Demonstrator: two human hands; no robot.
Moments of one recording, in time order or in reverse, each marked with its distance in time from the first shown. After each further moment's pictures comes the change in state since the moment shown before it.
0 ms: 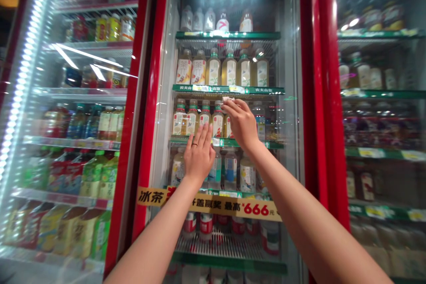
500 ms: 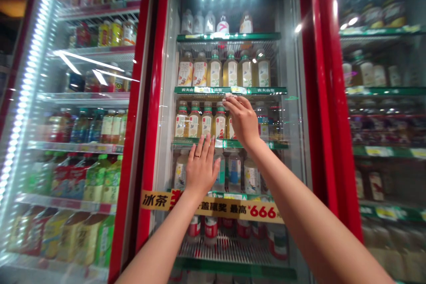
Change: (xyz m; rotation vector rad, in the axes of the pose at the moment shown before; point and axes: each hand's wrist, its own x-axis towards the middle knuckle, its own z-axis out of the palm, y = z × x) left_hand -0.033 0.001 -0.009 -0.009 -0.105 0.029; right_hand 0.009 0.000 0.009 0.003 0.048 0.022
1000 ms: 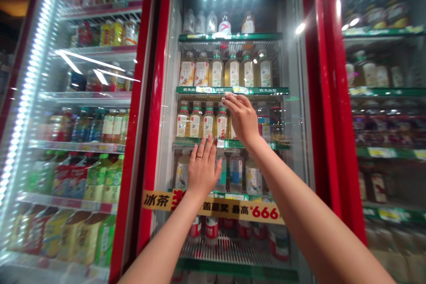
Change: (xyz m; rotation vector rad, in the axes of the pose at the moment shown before) left_hand -0.001 0.000 0.001 0.030 -0.013 0.005; right_hand 0.008 -0.005 0.005 0.013 -0.002 -0.004
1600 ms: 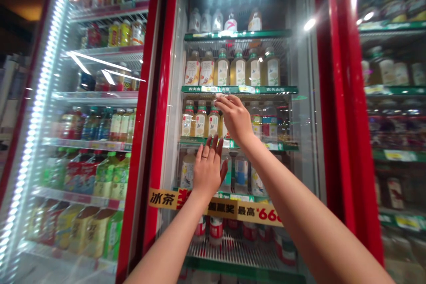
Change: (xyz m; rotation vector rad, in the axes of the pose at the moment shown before) left_hand 0.001 0.001 -0.010 0.018 -0.041 0.004; right_hand 0.011 -0.027 0.020 0.035 -0.070 -0.067
